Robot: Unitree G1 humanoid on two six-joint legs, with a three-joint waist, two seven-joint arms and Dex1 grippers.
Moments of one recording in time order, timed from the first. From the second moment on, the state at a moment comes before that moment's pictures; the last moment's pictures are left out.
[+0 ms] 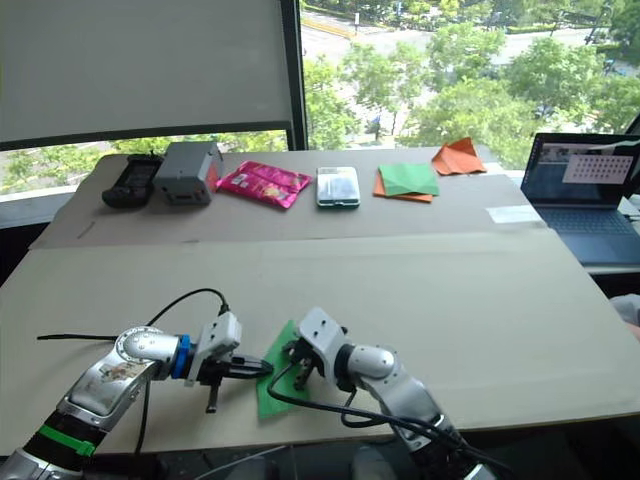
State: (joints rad) left arm -0.19 0.71 -0.26 -0.08 -0.24 0.30 -1.19; right arm -0.24 -0.24 0.46 -0.19 0.06 0.55 0.59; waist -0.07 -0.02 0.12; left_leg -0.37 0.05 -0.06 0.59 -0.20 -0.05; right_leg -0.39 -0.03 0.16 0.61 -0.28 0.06
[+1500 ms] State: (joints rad) left arm -0.18 0.72 -0.27 -0.05 -0.18 0.22 -1.17; right arm -0.22 -0.27 0.46 -0.16 0.02 0.53 0.60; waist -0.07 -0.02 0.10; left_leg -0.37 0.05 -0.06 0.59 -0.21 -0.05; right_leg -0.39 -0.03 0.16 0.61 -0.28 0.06
